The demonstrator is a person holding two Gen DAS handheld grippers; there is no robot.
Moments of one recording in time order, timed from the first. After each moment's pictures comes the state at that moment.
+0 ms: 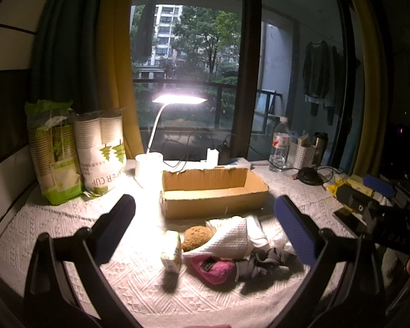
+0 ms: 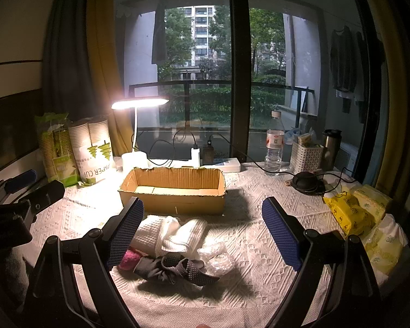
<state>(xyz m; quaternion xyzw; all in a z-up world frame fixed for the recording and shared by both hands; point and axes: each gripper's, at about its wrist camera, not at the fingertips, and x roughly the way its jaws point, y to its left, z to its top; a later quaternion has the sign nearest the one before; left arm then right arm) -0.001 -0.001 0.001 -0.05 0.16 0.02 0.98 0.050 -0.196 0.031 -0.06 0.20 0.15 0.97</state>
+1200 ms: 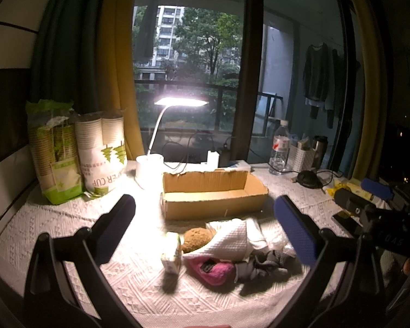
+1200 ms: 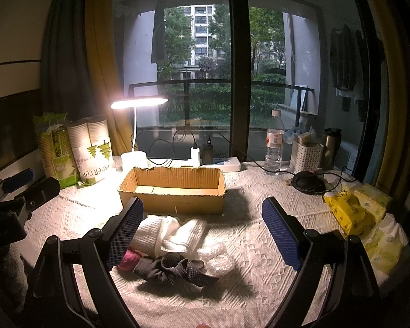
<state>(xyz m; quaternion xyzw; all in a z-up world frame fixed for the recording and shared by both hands) -0.002 0.001 0.003 -0.06 0.16 0.02 0.99 0.049 -0.196 0.031 -0.06 0.21 0.15 0.97</state>
